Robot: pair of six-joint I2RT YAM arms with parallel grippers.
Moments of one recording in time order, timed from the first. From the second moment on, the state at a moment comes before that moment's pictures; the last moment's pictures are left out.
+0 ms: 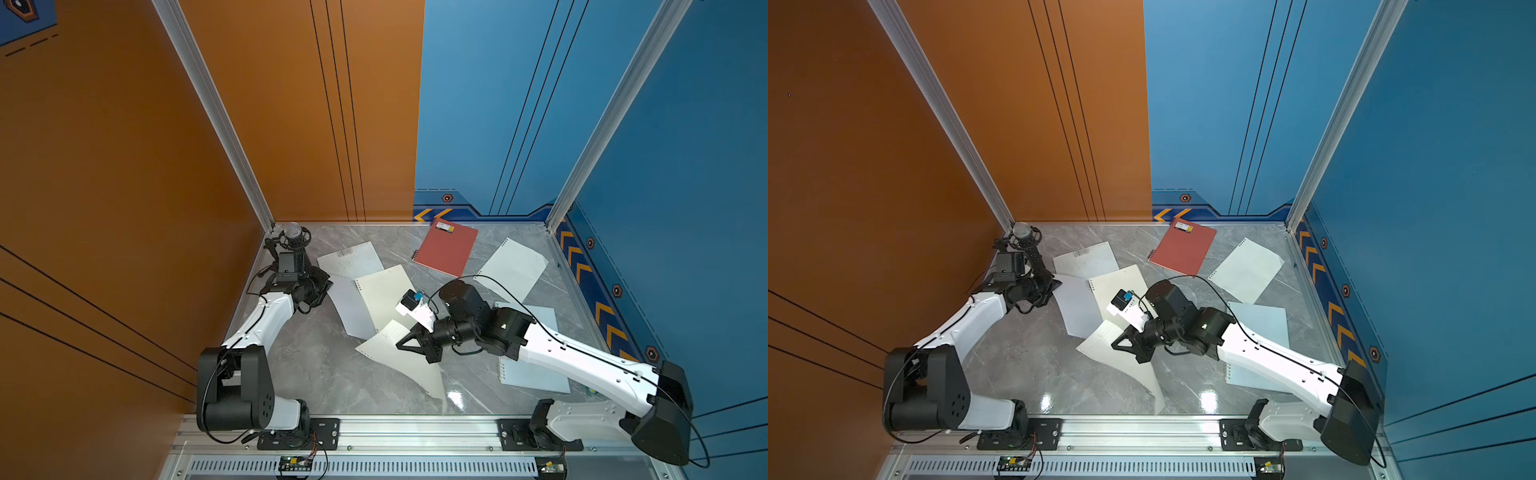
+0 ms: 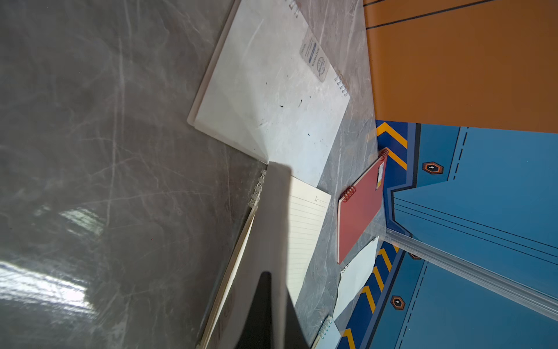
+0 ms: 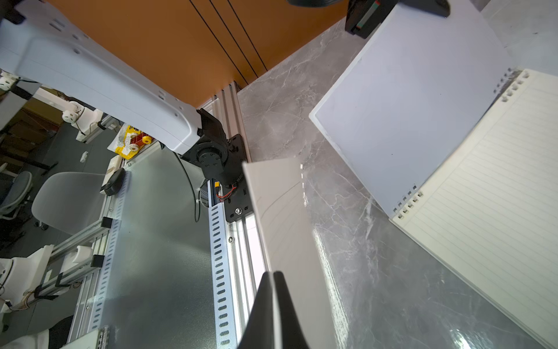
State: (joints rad) left arm 0.07 1.41 0.91 -0.34 0.35 -1.08; right arm 0.90 1.22 1.03 -0.42 -0.58 0.16
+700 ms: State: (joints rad) left arm 0.26 1.07 0.75 -0.60 0.19 -0.93; right arm -0.03 1.68 1.31 -0.24 -0.15 0.51
